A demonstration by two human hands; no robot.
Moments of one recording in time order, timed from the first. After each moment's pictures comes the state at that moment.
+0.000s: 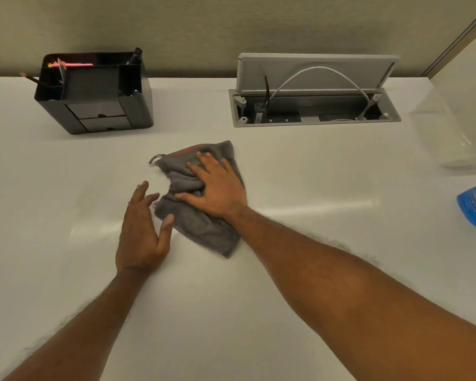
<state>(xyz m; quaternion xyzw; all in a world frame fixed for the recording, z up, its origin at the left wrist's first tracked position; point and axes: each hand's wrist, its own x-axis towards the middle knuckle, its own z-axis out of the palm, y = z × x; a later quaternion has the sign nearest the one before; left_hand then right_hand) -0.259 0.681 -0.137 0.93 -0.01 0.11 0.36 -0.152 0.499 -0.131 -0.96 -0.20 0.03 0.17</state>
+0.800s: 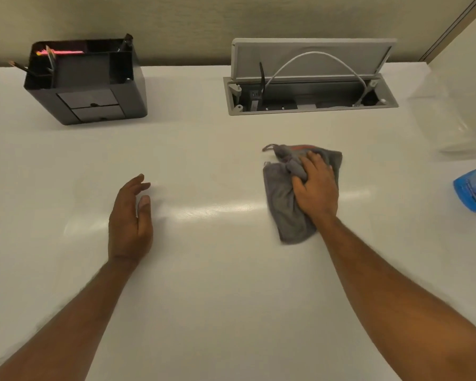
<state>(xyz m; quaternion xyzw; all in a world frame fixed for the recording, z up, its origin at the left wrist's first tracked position) -0.260 0.686 -0.130 0.88 0.02 0.16 0.45 -0.197 0.311 -0.132 -0.98 0.07 -0.07 0.20</state>
